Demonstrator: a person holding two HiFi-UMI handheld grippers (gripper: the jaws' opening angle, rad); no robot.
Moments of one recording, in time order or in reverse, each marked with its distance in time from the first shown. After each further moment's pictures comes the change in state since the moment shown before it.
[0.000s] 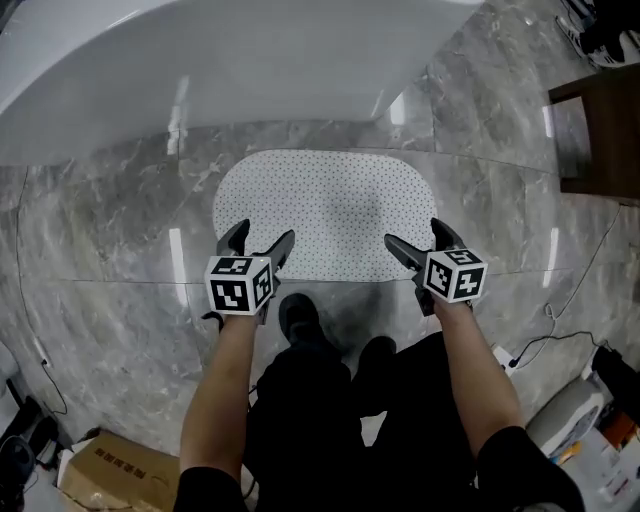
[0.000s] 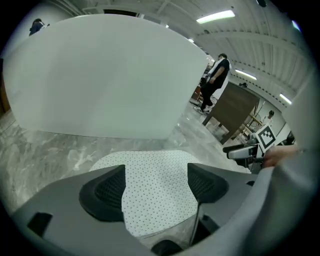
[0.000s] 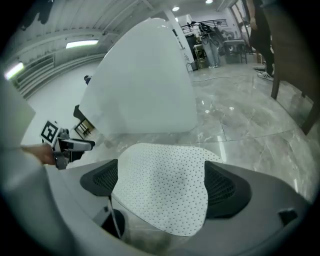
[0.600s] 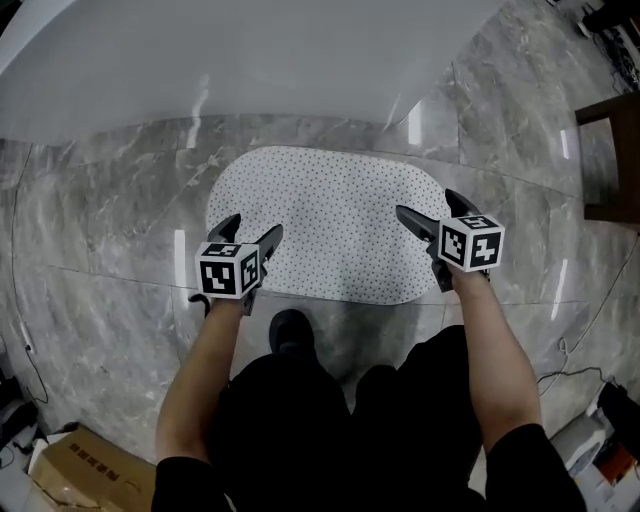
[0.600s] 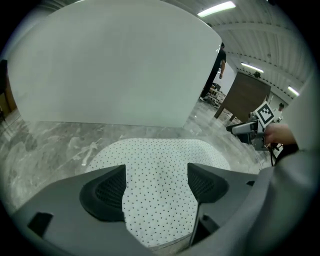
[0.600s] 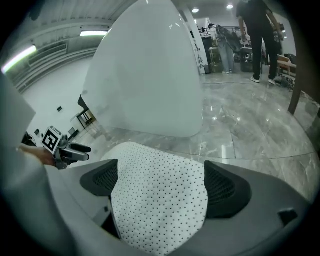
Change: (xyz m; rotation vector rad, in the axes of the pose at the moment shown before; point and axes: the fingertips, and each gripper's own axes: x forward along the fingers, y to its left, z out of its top) left arm 0.070 0.063 -0.054 0.001 0.022 0.082; right arm 0.086 -0.048 0.035 -0.161 -0.003 0.023
